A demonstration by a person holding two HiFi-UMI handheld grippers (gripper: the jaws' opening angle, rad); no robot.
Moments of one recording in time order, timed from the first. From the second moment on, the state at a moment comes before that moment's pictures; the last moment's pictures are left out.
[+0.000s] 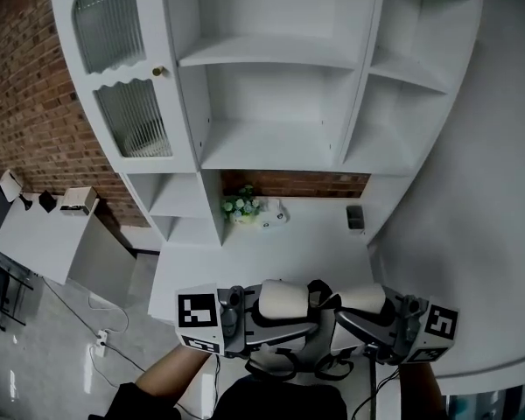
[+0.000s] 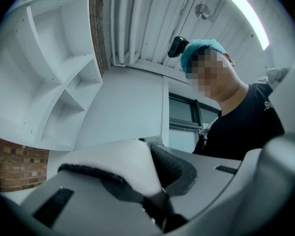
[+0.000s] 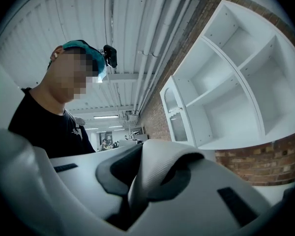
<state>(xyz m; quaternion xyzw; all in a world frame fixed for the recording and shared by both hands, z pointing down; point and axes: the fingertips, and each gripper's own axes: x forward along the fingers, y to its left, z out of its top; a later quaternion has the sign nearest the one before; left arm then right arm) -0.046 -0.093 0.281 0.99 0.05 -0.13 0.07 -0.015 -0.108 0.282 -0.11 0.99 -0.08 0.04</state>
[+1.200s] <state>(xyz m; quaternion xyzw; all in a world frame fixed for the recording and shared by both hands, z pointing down) -0.065 -0.226 0.270 0.99 -0.02 -0.10 0.04 -0.042 -0.219 0.265 -0.06 0.99 -0.05 0.06</state>
